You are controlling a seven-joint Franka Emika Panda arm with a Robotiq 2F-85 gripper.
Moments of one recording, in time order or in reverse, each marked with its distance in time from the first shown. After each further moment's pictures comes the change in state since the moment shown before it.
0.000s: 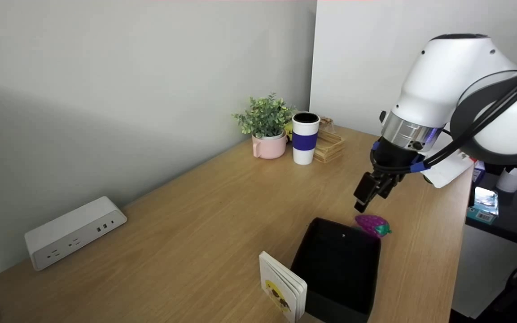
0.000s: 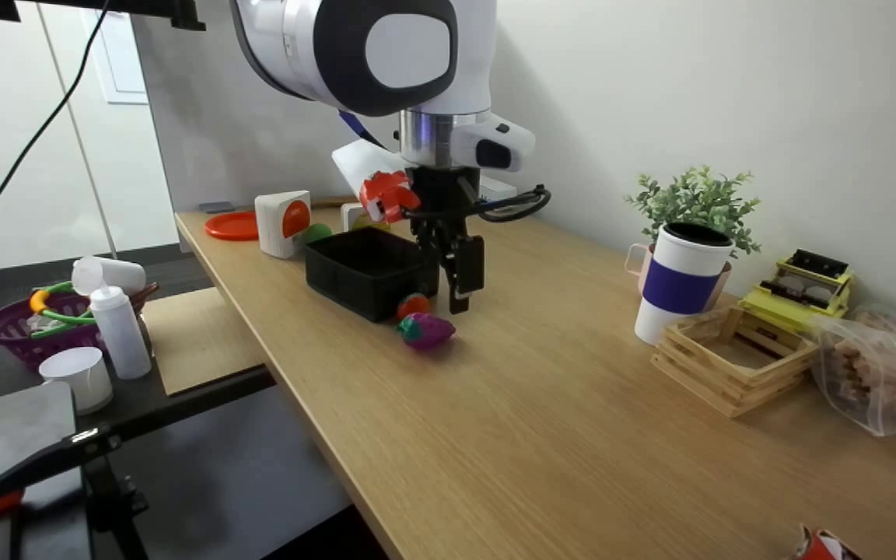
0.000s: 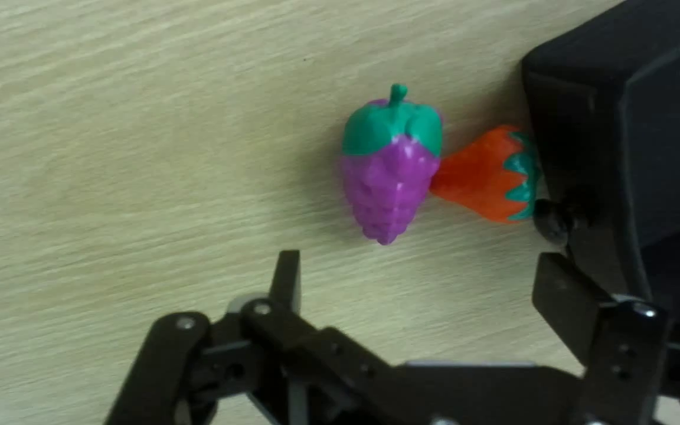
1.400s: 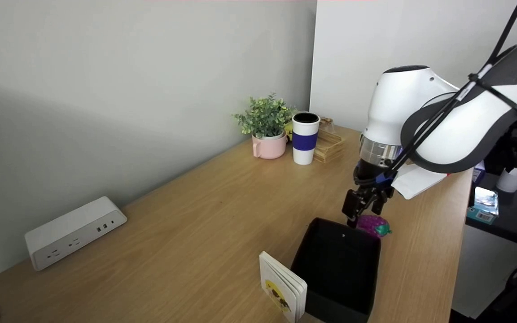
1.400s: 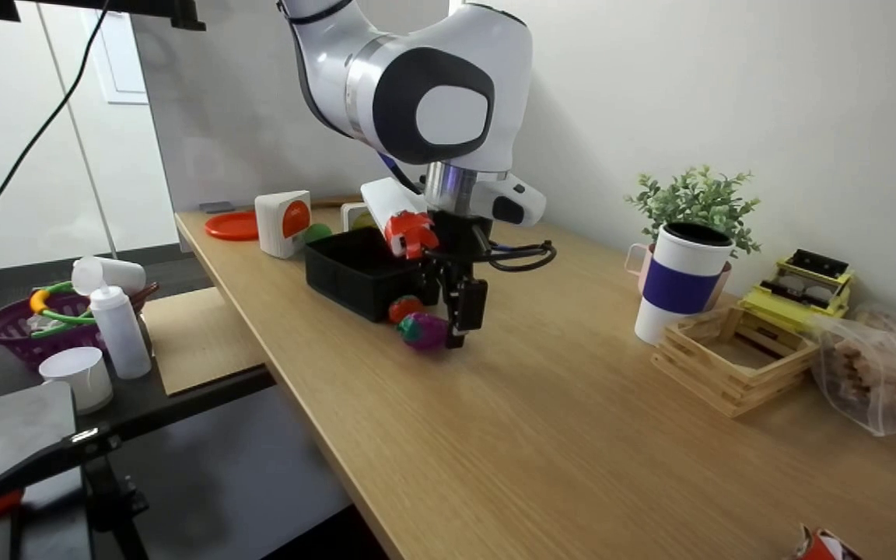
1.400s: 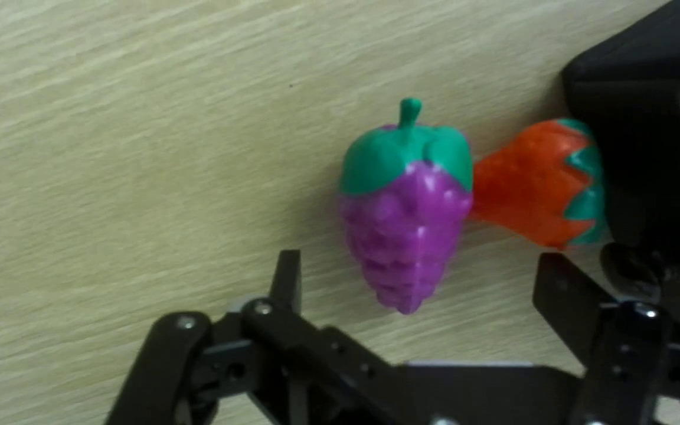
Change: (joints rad) arm 0.000 0.184 -0.009 0.173 0.049 -0.150 0.003
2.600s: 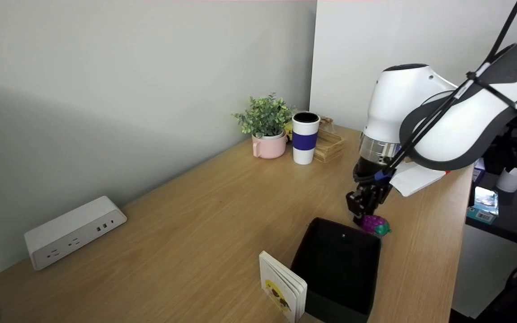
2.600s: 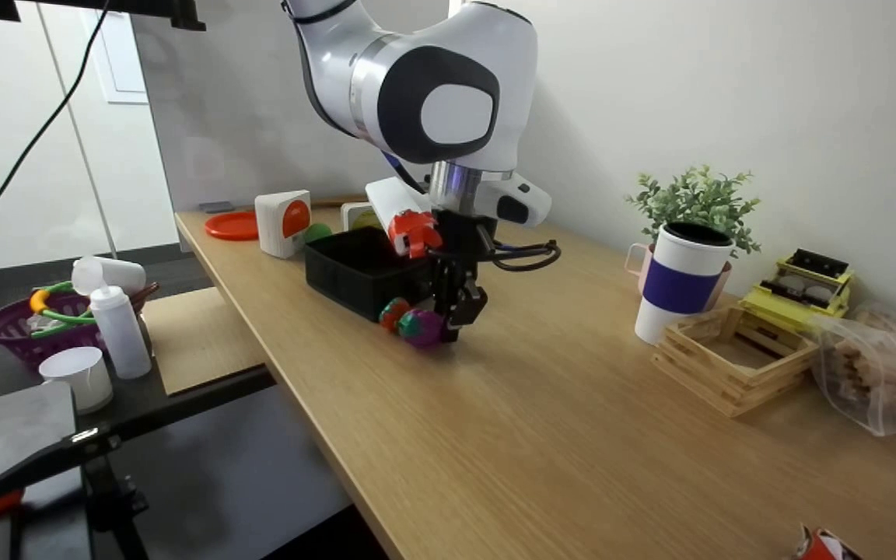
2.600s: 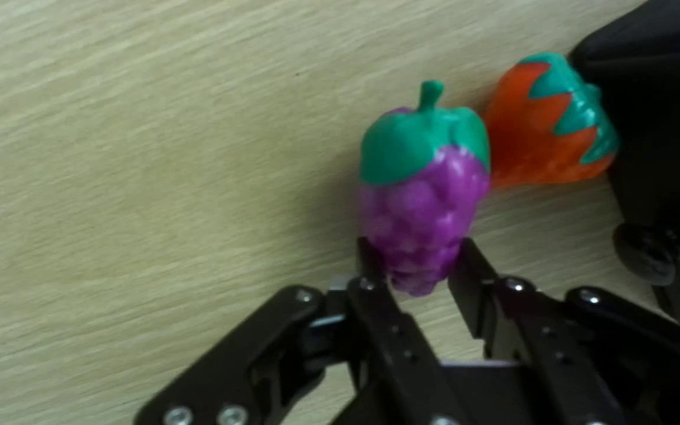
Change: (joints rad) arm 0.001 0.002 -0.009 0.007 0.000 -0.002 0.012
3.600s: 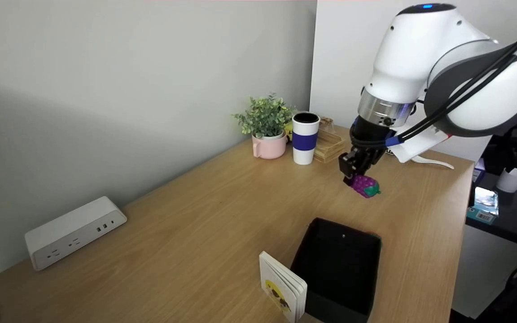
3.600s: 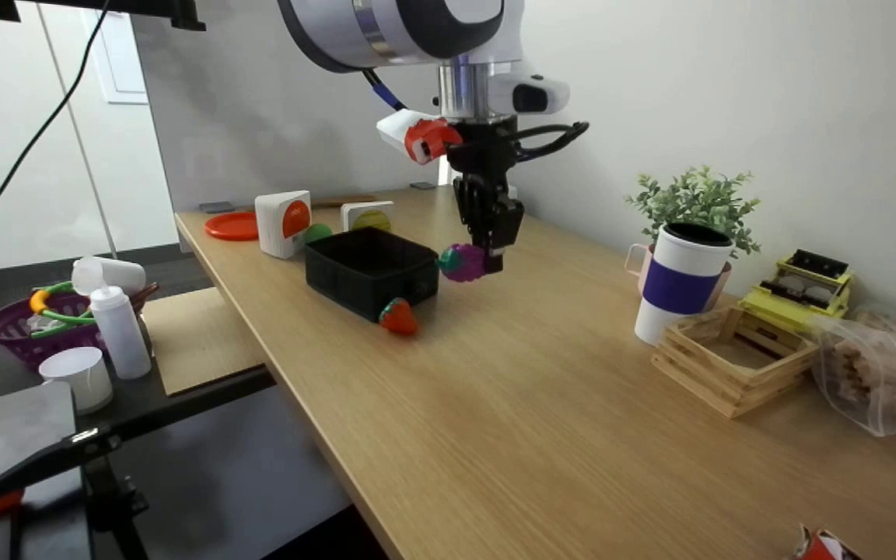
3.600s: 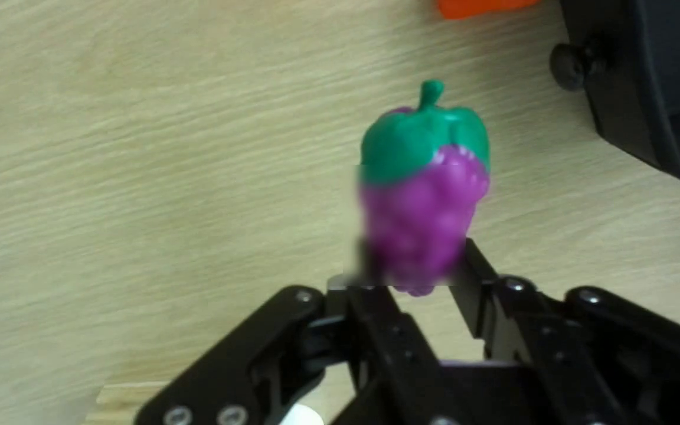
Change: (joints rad) arm 0.139 -0.159 -0.134 0.007 -0.251 -0.001 0.213
